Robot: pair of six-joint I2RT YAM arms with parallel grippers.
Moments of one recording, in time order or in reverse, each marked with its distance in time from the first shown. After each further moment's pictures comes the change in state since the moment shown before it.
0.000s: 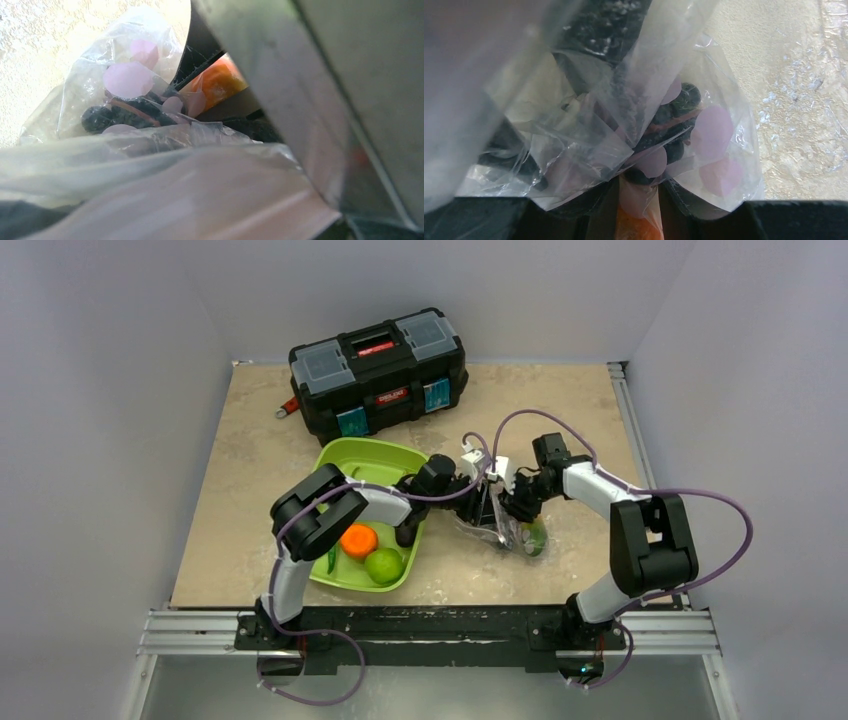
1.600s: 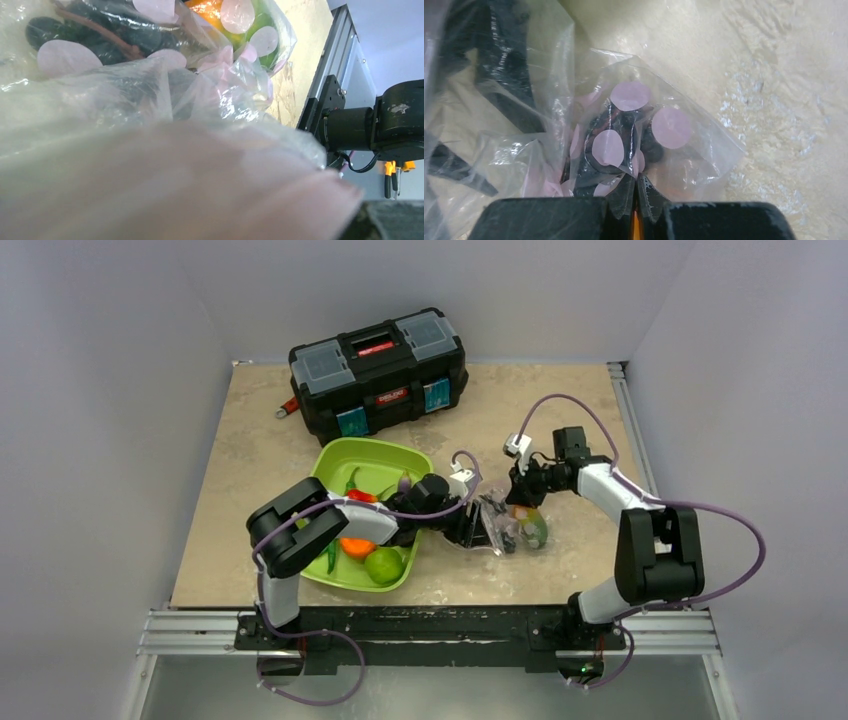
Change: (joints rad) left arm -0.061 -0.147 -0.180 -0.084 -0.101 -0.056; right arm -0.107 -0.045 -0.003 0.093 -0.166 0.282
